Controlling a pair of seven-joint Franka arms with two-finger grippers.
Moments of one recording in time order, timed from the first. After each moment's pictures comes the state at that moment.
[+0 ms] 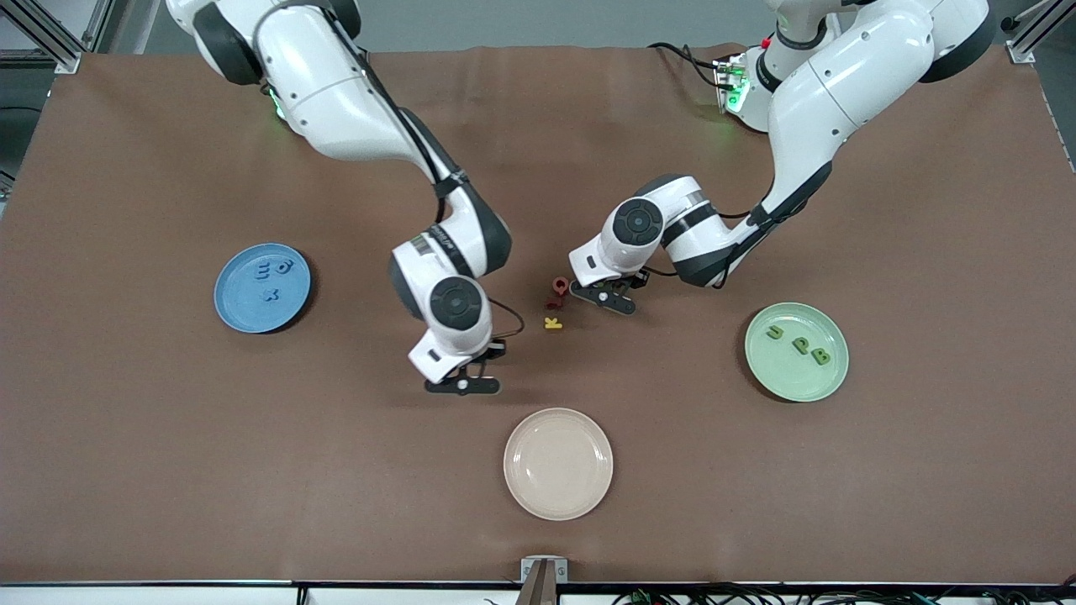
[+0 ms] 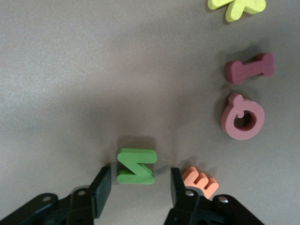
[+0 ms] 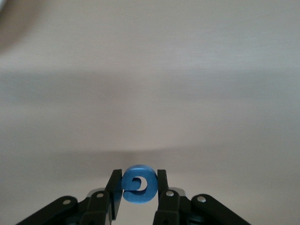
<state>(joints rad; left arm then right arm) 0.05 0.77 -0.79 -1.95 0.57 2.33 -0.66 0.61 0.83 -0.10 -1.29 0.02 1.96 0.48</state>
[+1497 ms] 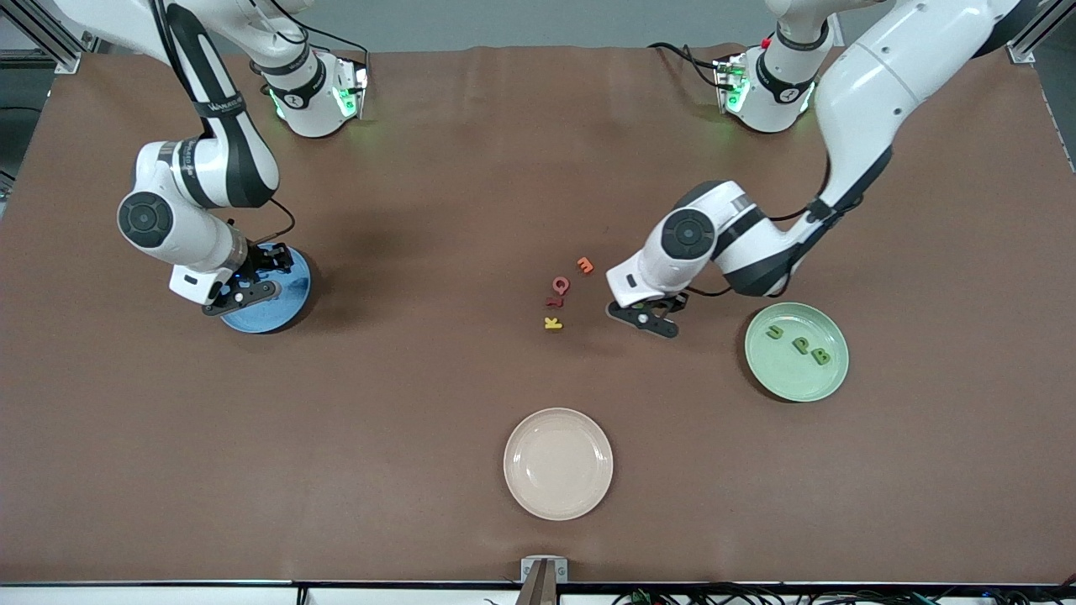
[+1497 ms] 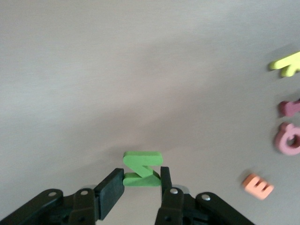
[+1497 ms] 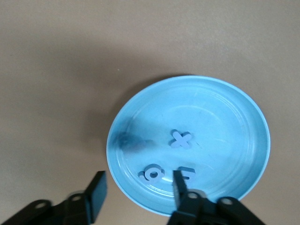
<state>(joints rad) 0.27 0.69 -0.89 -1.93 0.58 2.22 -0.51 0.14 0.12 -0.12 -2.36 -0.04 2.27 -0.30</state>
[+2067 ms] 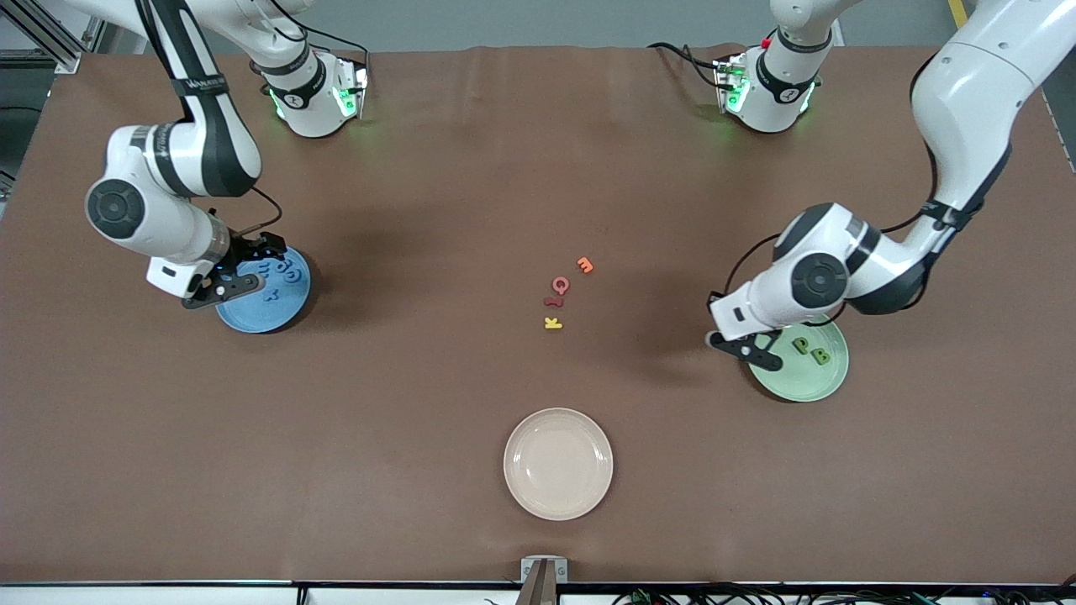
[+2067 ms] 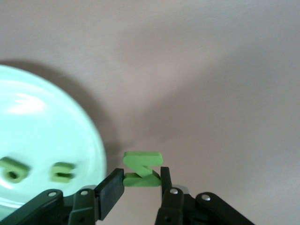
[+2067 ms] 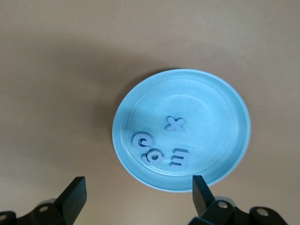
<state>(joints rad) 0.58 0.68 -0.93 -1.93 0.58 2.11 -0.22 0.13 0.03 -0.12 -2.28 -0.04 2.11 -0.26</state>
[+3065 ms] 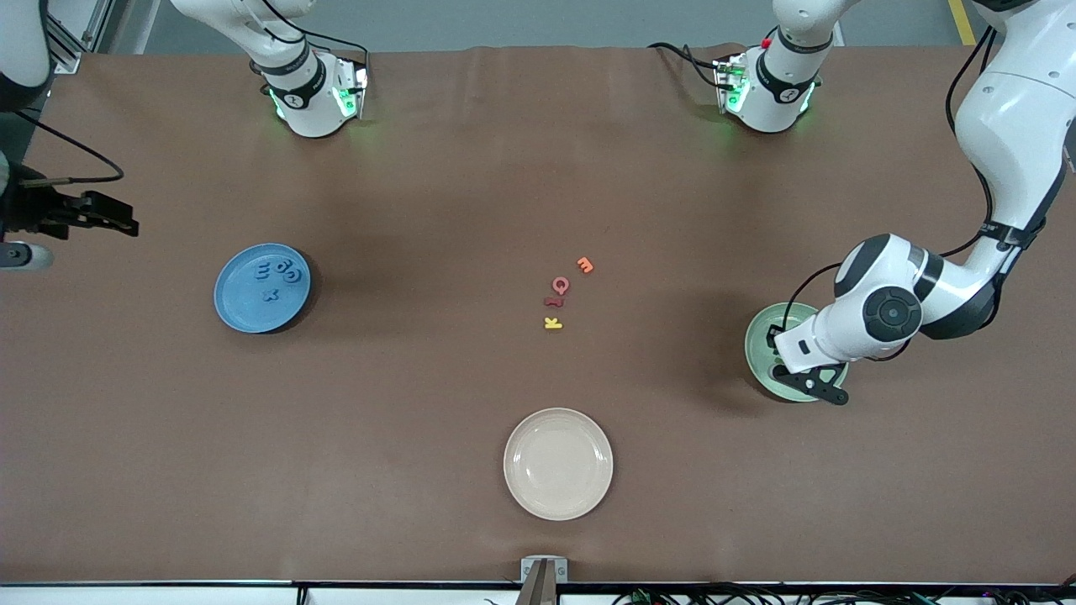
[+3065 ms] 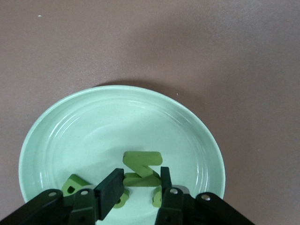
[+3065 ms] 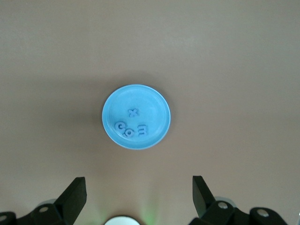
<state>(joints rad) 0.64 0.79 -0.88 -1.82 0.74 2.12 -0.13 0.01 0.04 -0.11 -1.61 -0.06 1.47 -0.15</state>
